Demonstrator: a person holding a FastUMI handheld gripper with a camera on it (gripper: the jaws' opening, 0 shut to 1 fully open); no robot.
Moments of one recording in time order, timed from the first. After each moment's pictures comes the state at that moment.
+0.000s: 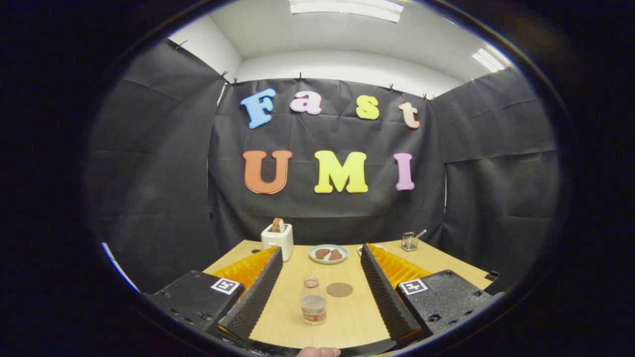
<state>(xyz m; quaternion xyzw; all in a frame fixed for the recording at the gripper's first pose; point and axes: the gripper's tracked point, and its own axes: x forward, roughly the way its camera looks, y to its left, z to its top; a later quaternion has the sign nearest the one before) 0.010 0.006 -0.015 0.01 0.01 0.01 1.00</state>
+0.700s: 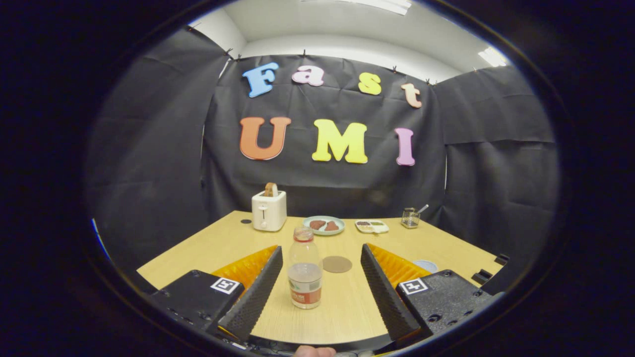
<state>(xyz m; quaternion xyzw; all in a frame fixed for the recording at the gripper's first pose) 0.049 0.001 -0.162 -0.01 0.06 0.00 1.00</state>
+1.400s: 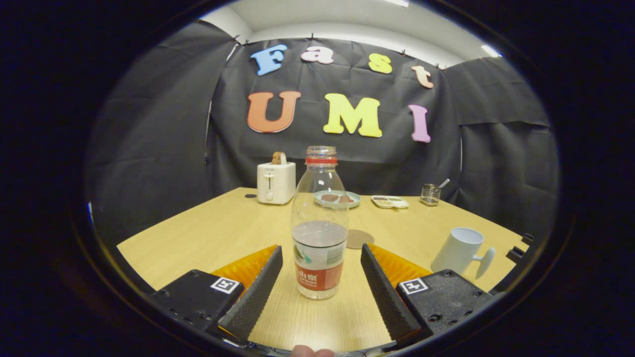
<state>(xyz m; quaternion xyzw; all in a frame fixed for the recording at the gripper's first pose) 0.100 0.024 -0.268 -0.02 0.10 0.02 0.99</state>
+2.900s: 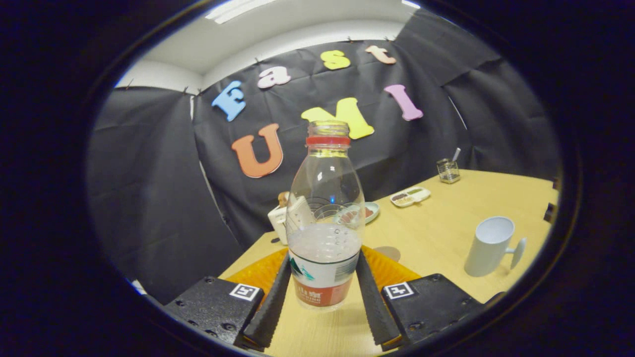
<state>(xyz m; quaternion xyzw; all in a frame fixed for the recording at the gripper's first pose) 0.135 -0.019 -0.187 0.25 0.07 0.06 0.96</state>
